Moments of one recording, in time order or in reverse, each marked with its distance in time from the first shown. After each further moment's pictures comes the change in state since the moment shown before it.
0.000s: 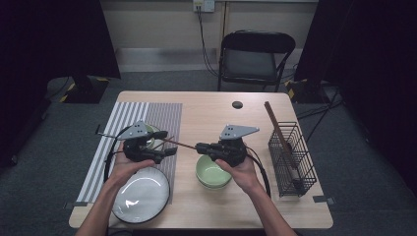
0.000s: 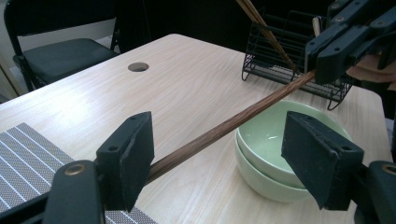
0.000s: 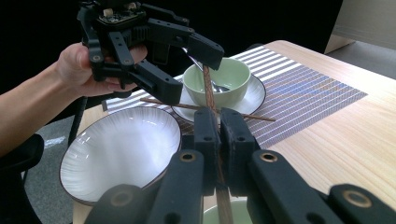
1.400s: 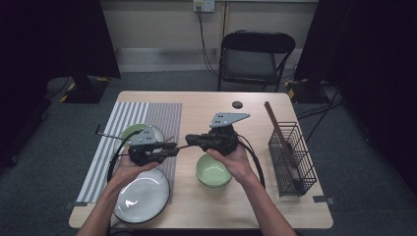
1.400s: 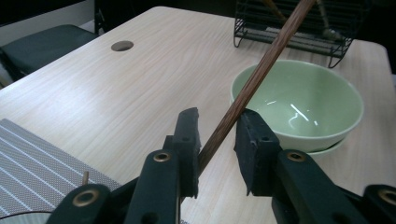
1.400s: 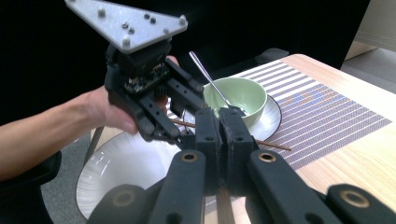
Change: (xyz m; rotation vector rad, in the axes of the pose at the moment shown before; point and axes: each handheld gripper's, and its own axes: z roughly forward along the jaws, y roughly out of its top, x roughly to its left) left arm -0.005 -0.011 0.015 0.107 -0.035 0.094; right arm 0.001 0.038 0.015 0.006 0.066 -0.017
